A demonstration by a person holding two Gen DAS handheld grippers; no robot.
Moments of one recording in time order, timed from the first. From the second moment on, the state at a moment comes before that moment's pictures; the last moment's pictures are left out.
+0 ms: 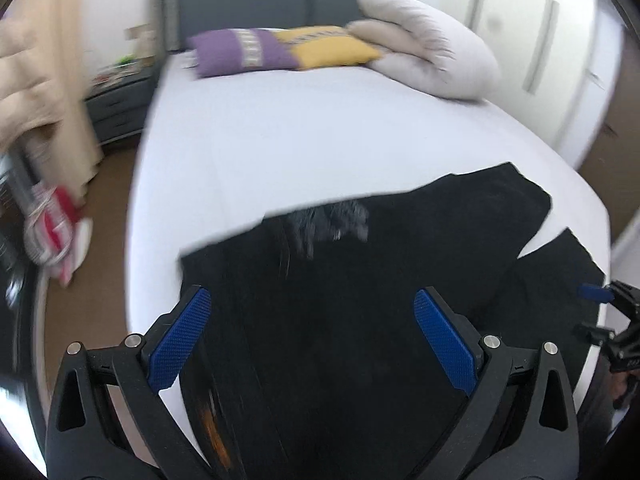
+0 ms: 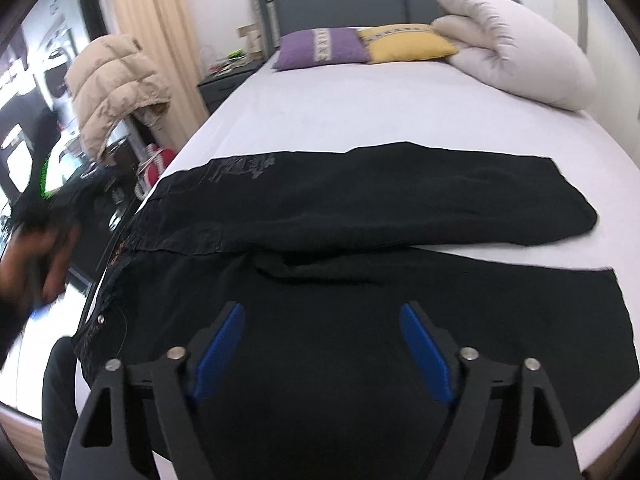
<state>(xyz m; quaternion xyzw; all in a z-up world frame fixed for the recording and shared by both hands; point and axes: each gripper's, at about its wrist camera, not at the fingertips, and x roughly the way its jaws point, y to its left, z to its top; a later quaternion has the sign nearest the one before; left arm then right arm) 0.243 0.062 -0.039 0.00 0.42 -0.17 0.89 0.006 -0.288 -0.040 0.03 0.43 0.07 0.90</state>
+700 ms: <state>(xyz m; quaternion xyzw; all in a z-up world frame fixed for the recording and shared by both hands) 0.431 0.083 -0.143 0.06 0.59 -0.30 0.75 0.051 -0.294 -0.083 0.02 0.47 0.19 0.86</state>
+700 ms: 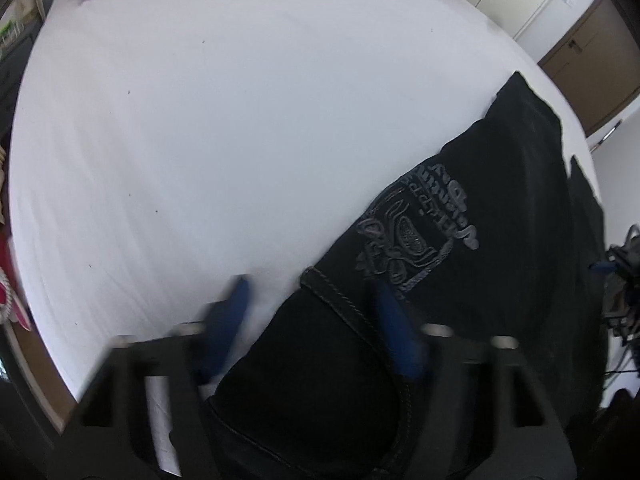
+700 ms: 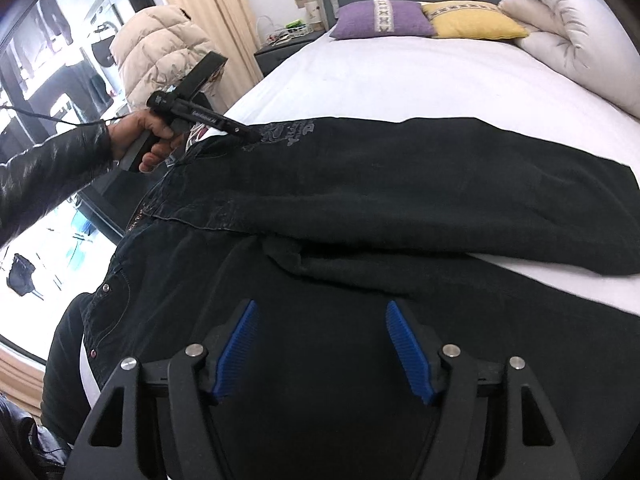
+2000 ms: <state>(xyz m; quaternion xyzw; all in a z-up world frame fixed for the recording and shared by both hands) 0.248 0.055 -0.060 0.09 0.41 -0.26 0.87 0.290 -0.220 -0.083 -0.21 0.52 0.22 0.80</state>
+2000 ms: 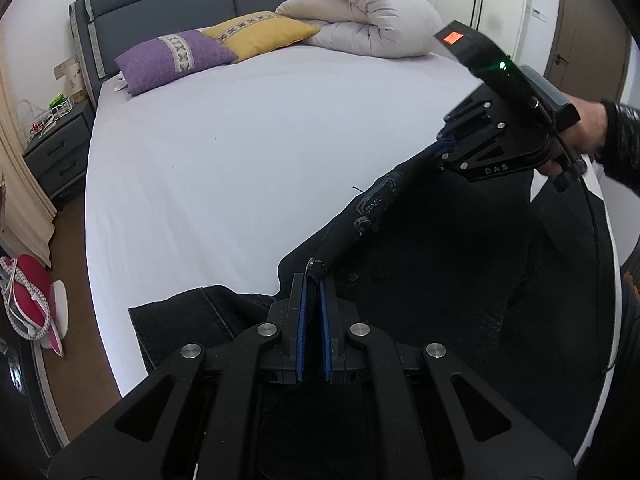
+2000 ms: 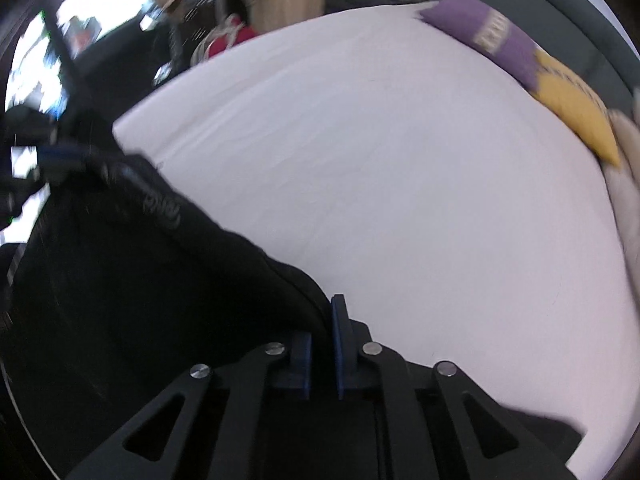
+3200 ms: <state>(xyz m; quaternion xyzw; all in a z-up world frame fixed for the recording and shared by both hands) -0.011 0.042 -0.061 0.12 0.46 -0.34 0.81 -0.055 -0.152 -0.102 -0.44 0.45 0.24 0.74</state>
